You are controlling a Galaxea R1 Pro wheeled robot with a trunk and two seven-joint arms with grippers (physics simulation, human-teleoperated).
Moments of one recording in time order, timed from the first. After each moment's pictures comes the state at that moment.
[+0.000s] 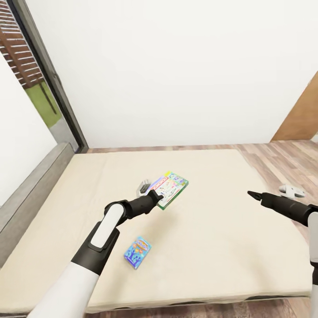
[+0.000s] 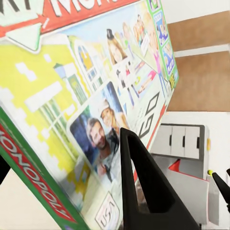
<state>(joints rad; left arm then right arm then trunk) -0.68 -0.11 -0.29 -1.23 1.28 0.63 0.31 -0.56 -0.22 -0.49 -1.61 -0.10 1.04 0.46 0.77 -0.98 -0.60</state>
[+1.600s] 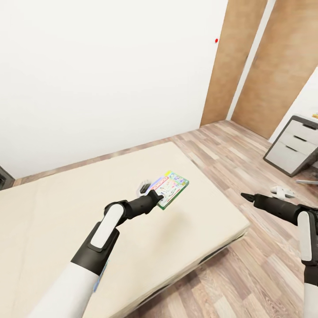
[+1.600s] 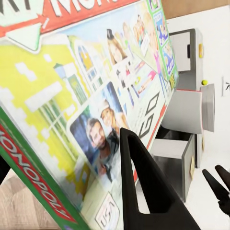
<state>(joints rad) -0.68 -0.11 -0.29 -1.23 1.28 0.63 0.30 -0.56 -0.20 -0.45 -1.59 -0.08 1.04 0.44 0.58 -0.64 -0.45</state>
